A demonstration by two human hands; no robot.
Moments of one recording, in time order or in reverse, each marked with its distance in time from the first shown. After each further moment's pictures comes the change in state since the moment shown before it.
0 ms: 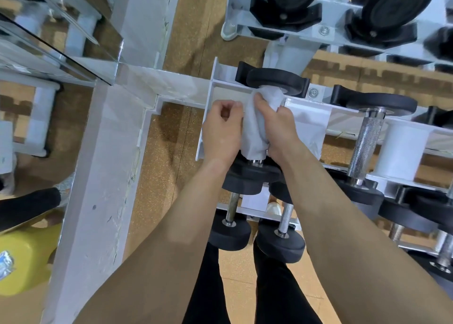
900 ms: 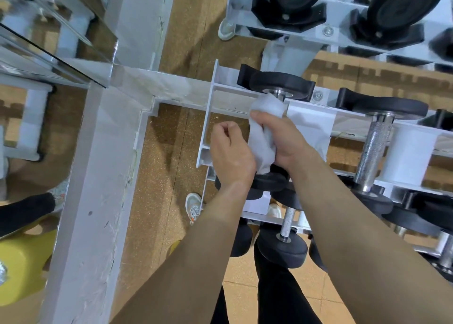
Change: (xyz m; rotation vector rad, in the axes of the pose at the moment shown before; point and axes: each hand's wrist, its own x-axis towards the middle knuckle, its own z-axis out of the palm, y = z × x) left_hand -0.020 -0.017 0.021 -0.064 0.175 -0.144; right_hand 0.011 0.008 -0.008 0.149 -0.205 0.116
